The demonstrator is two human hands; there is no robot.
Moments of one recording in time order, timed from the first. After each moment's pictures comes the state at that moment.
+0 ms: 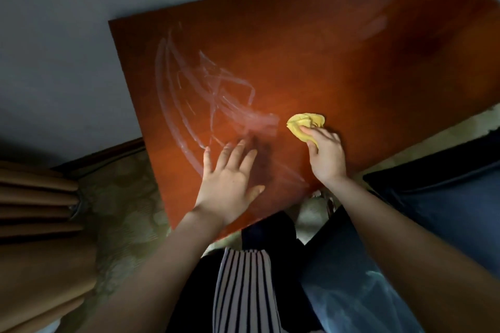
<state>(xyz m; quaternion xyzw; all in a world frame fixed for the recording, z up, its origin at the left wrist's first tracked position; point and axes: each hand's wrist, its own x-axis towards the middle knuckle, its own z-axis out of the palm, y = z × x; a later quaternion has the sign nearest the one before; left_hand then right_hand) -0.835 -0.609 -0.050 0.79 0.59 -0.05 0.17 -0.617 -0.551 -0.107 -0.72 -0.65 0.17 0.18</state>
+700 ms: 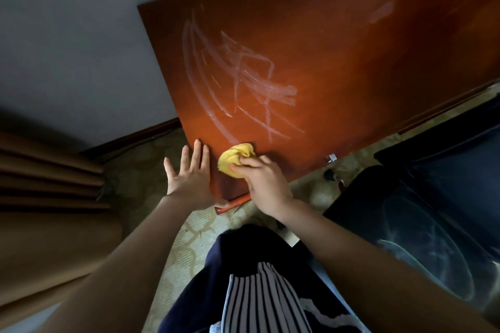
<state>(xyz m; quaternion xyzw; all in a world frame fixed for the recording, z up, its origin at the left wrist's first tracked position) -0.936 -0.672 -0.075 0.68 0.66 -0.23 0.23 -0.767 -0.681 -0.097 -0.53 -0.81 0.18 0.16</state>
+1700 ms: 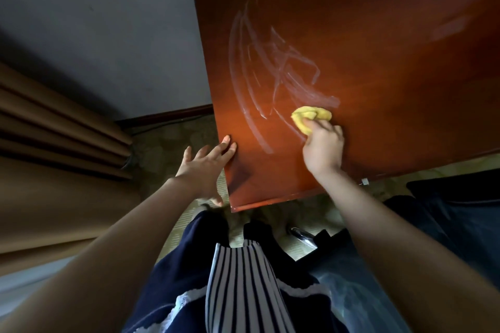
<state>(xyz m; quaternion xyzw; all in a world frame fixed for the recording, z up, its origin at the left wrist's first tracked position) -0.964 -0.662 -0.062 0.70 0.62 -0.26 0.26 -0.736 -0.586 -0.102 -0.70 -0.70 0.10 0.14</state>
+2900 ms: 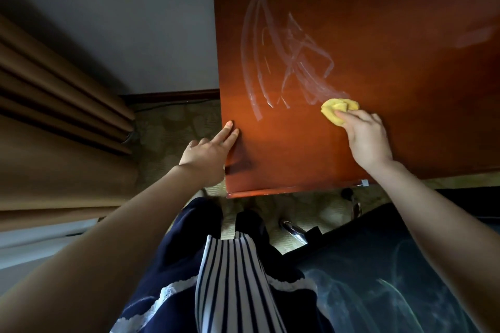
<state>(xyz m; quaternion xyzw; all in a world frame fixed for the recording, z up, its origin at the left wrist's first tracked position) -0.948 -0.672 -0.067 0.66 0.69 -0.16 0.25 -0.653 -0.552 -0.101 -0.57 -0.81 0.09 0.10</state>
